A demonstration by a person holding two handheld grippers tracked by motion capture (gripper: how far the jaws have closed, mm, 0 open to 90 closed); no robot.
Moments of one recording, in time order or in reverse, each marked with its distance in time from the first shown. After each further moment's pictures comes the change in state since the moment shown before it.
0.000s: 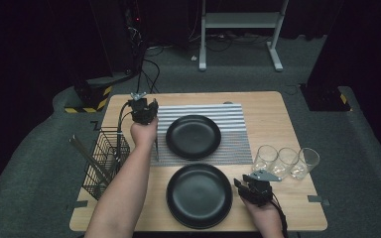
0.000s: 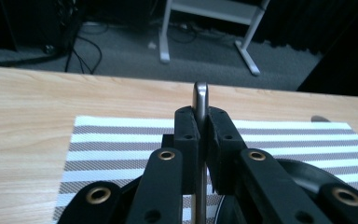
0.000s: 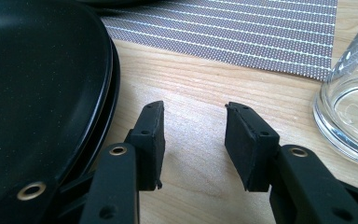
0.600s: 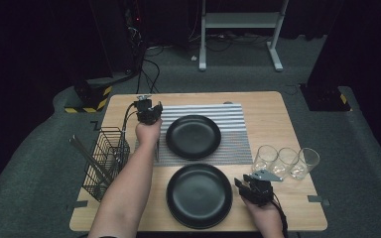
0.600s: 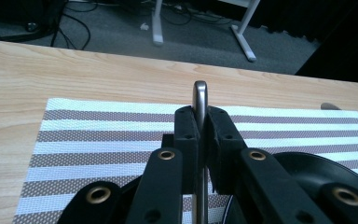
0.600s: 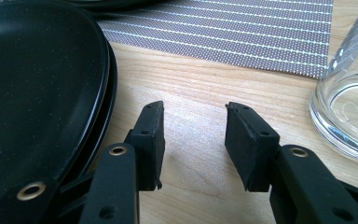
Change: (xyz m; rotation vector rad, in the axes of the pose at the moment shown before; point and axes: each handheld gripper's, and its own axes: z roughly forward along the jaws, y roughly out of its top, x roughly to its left) left arm 0.004 -0.012 0.035 0.057 -0.025 -0.024; right arm -0.002 -0.001 -0.001 -0.006 0.002 0.018
